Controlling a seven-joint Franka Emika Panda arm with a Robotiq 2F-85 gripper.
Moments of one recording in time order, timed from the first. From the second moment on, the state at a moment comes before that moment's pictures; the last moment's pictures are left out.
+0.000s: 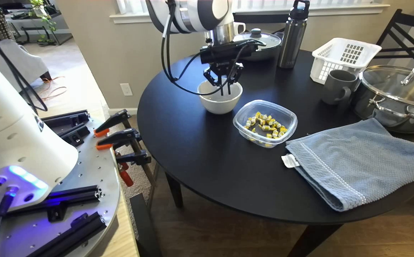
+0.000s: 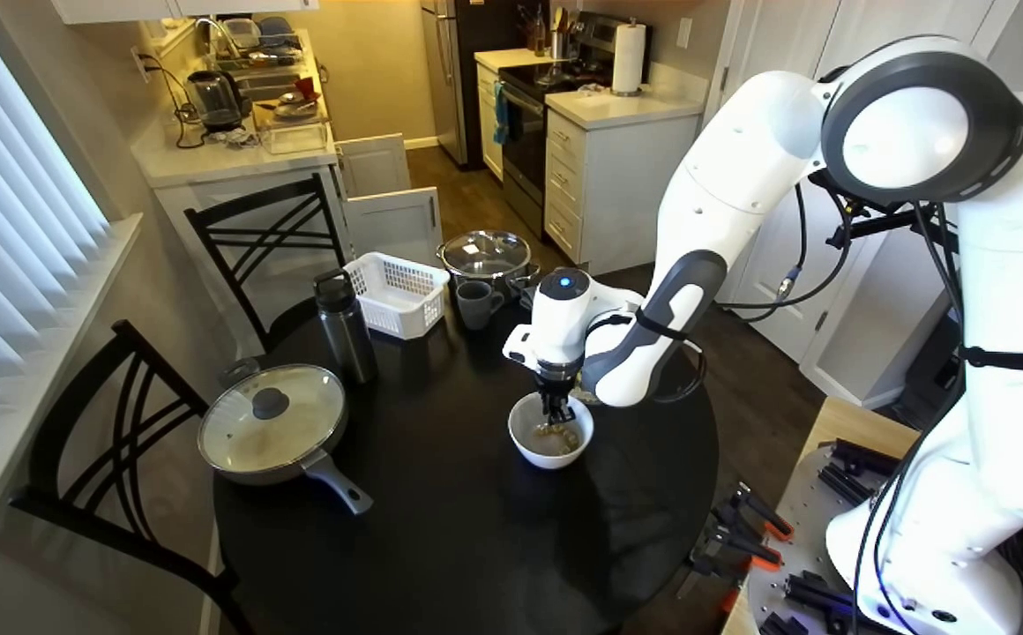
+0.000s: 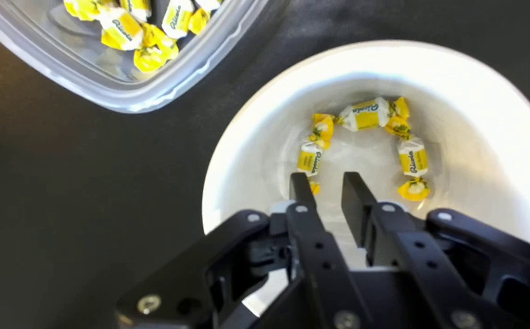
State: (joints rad) arm 0.03 0.50 0.10 -2.28 -0.48 2.83 -0.50
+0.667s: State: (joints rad) arm 0.04 0.55 0.08 -2.30 -0.49 2.83 -0.50
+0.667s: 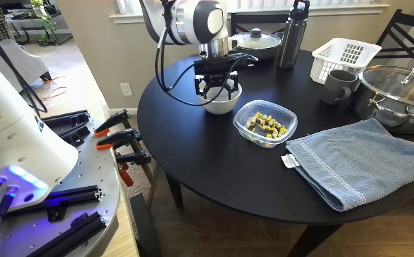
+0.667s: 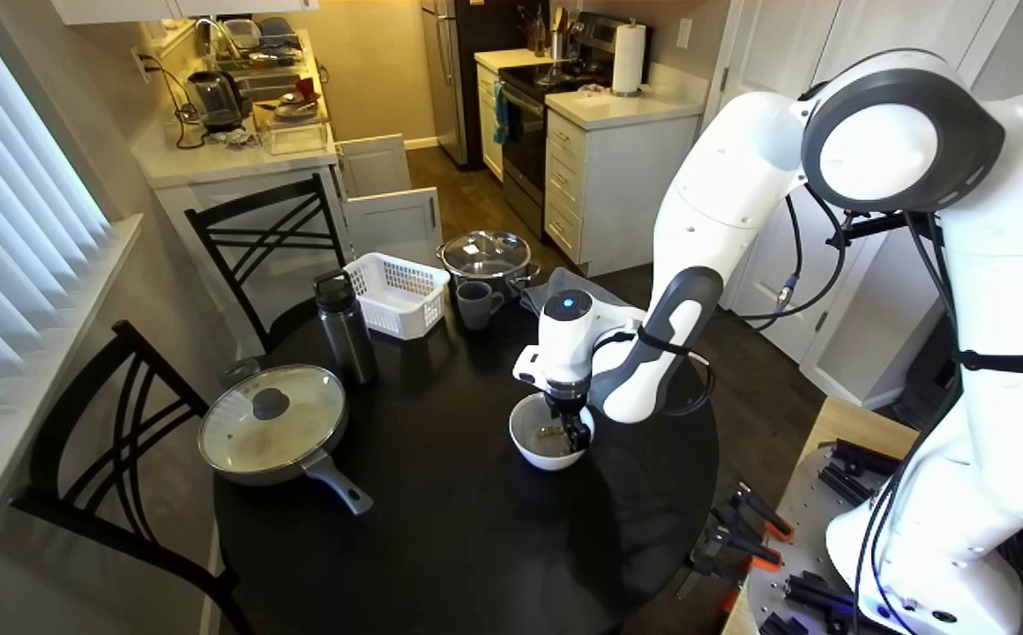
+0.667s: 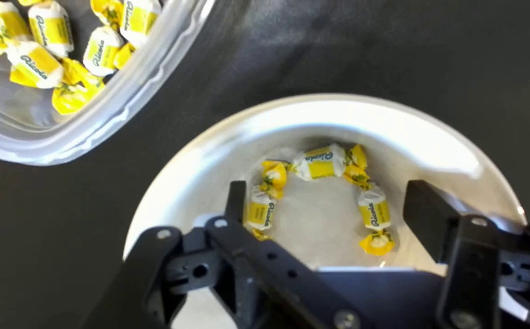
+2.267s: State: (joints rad) arm 0.01 0.54 0.10 -2.23 -0.46 2.77 -0.53
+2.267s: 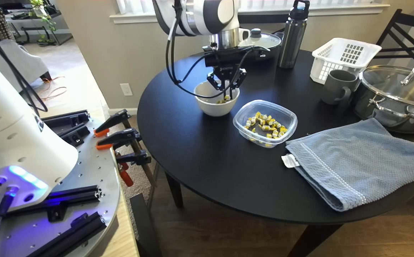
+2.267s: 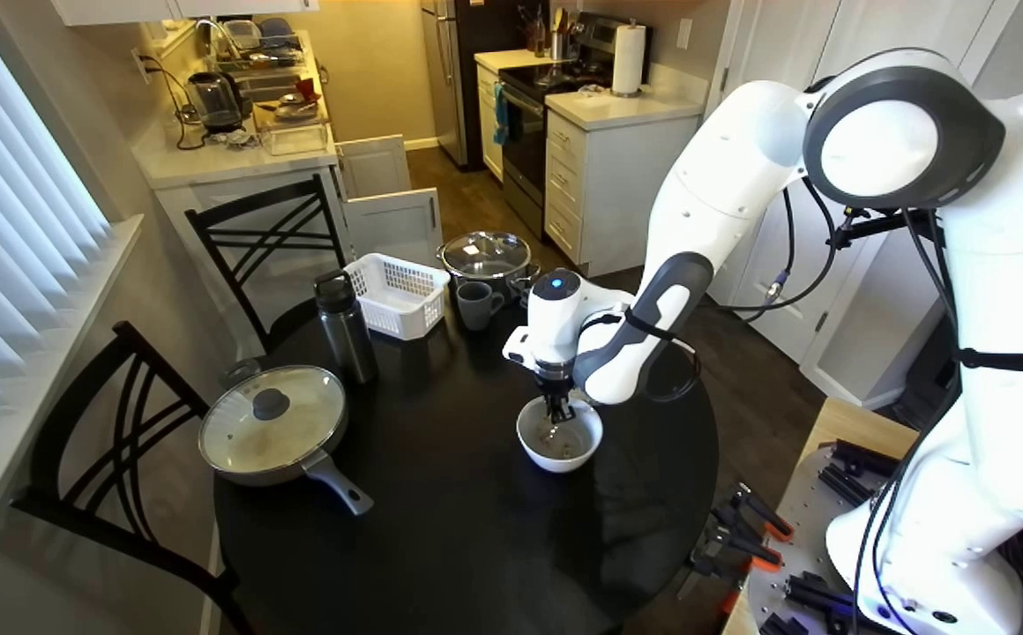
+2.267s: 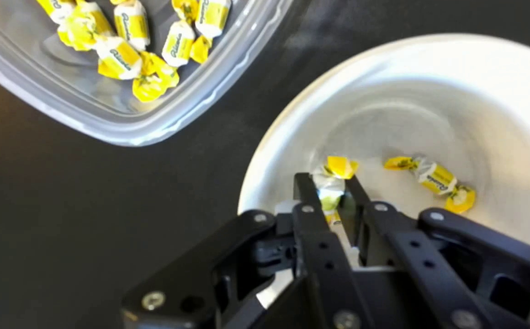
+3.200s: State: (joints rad) arm -0.07 0.44 0.17 -2.18 -0.32 2.68 -0.64
